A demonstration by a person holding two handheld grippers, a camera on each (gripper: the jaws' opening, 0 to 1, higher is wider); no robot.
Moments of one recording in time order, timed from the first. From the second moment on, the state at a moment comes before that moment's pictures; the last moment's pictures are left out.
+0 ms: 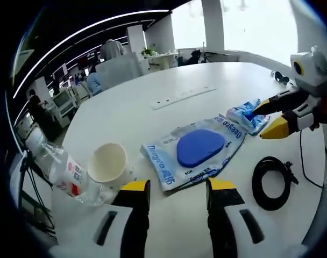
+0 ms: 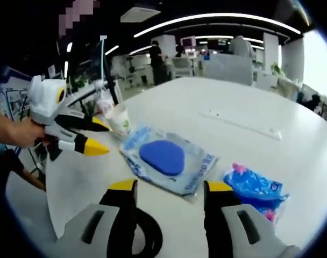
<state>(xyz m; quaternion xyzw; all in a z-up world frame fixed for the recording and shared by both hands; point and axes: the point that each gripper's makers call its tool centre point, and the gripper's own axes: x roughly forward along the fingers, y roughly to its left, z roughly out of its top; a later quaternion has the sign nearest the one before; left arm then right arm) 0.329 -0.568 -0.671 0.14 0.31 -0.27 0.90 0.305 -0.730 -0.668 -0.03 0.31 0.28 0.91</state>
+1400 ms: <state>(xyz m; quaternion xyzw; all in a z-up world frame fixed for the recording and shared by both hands) 0.267 -0.585 -0.611 0.14 0.26 -0.29 0.91 0.257 -0.730 -0.616 -0.08 0.27 0.31 0.91</state>
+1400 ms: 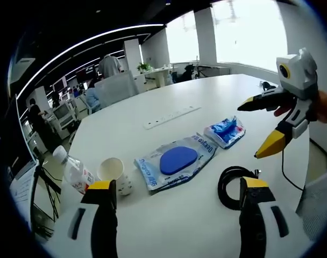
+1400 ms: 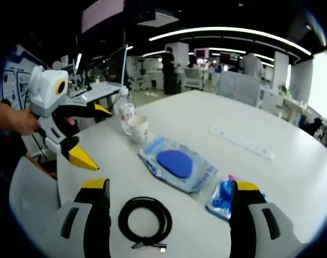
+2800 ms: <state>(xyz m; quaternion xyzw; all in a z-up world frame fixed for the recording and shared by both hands) 0.232 -0.625 -0.632 0.18 0.27 -0.34 0.88 0.222 -0.738 -0.654 -0.18 0.28 0.37 0.87</state>
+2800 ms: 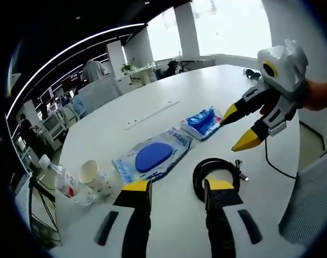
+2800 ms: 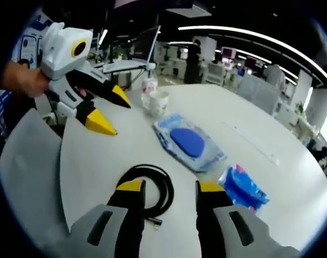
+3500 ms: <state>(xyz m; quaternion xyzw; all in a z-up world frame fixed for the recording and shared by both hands) 0.220 -0.634 -0.661 0.17 0.31 -0.34 0.87 0.210 -0.743 -0.690 -0.19 0.31 0.40 0.84</state>
